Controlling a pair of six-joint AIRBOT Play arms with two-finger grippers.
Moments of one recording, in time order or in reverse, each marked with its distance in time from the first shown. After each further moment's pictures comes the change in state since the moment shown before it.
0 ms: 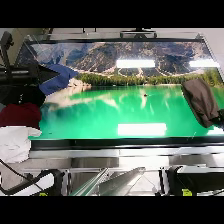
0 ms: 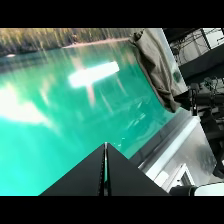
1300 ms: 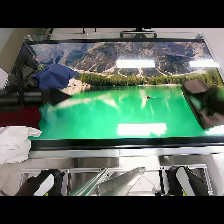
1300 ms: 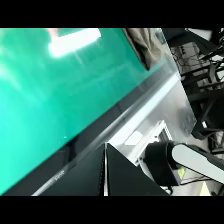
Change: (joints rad) left arm -0.106 0.323 -0.418 0.008 -0.003 0.010; right arm 0.424 0.834 -0.404 0.531 0.132 -0.110
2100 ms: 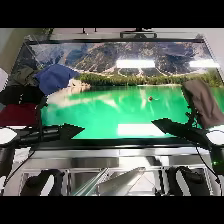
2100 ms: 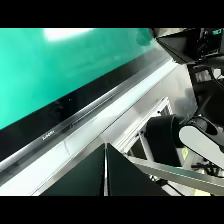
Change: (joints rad) left arm -0.064 0.317 -0.453 0.000 0.105 0.008; right arm 0.381 0.198 -0.390 0.033 -0.187 -0.115
